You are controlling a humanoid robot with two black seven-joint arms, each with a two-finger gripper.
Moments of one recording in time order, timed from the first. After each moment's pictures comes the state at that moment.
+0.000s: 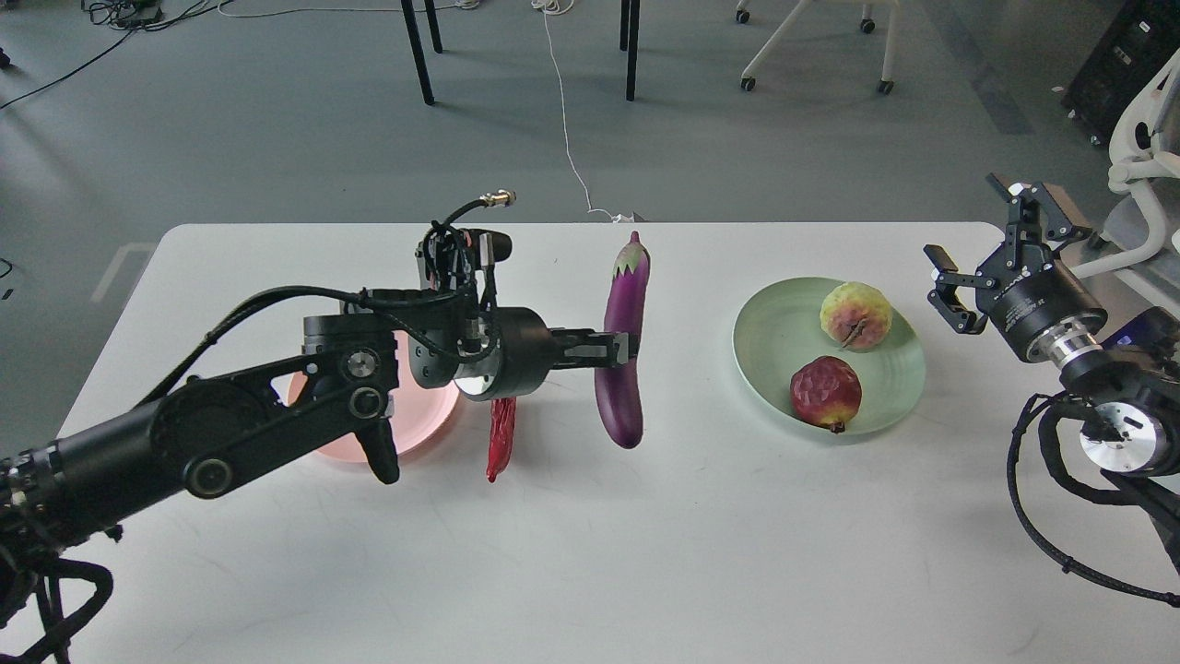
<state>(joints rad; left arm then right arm) -0.83 0.44 -0.51 -1.46 1.30 -0.42 0.26 0.61 -0.66 0.47 0.95 0.04 0.26 0.49</state>
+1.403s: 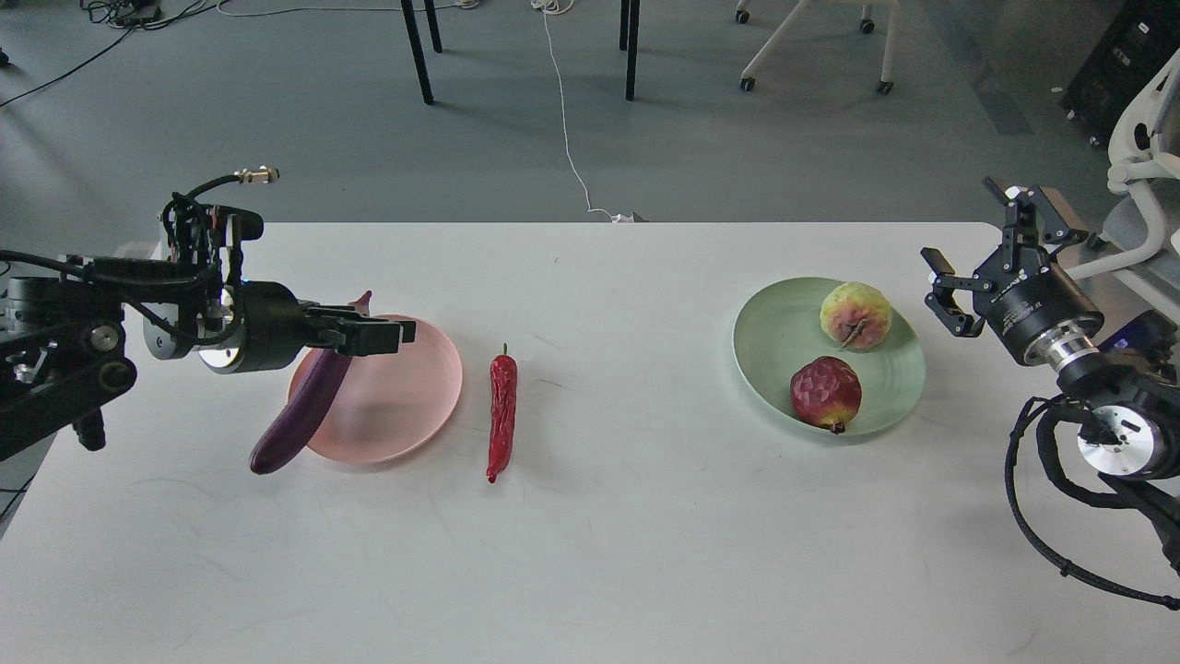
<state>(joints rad) -0.88 0.78 -0.40 -1.43 1.45 -0.48 -0.05 0.61 -0.66 0.47 0.95 0.04 0.26 0.49</state>
